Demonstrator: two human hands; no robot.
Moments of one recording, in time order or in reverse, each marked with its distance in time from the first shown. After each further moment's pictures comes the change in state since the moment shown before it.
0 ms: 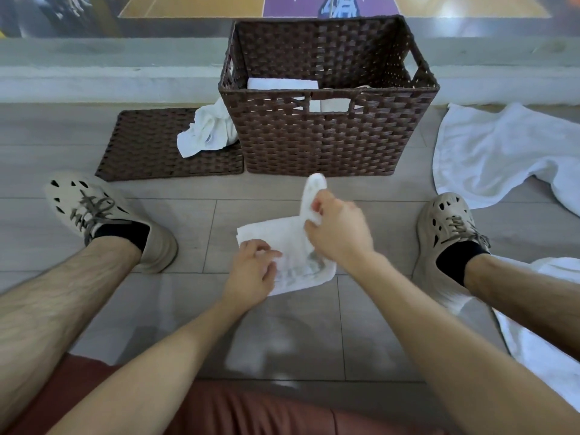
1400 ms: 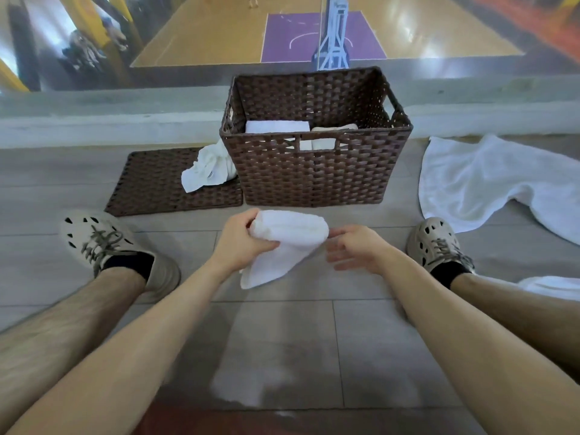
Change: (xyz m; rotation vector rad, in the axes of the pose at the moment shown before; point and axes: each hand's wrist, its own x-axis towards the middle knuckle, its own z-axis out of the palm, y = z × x) left_hand 0.089 0.068 -0.123 -0.472 0.014 -0.115; right_hand 0.036 0.066 -0.022 0.790 -0.385 0.528
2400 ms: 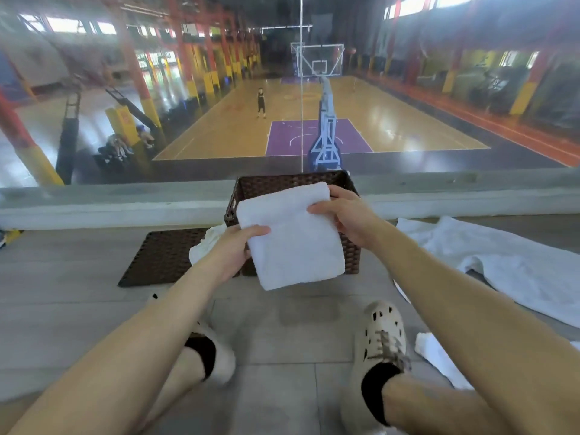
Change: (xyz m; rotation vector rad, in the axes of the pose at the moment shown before) left_hand 0.018 0.159 -0.049 -0.634 -0.075 -0.188; right_hand -0.126 -0.164 -0.062 0.126 -0.050 -0.638
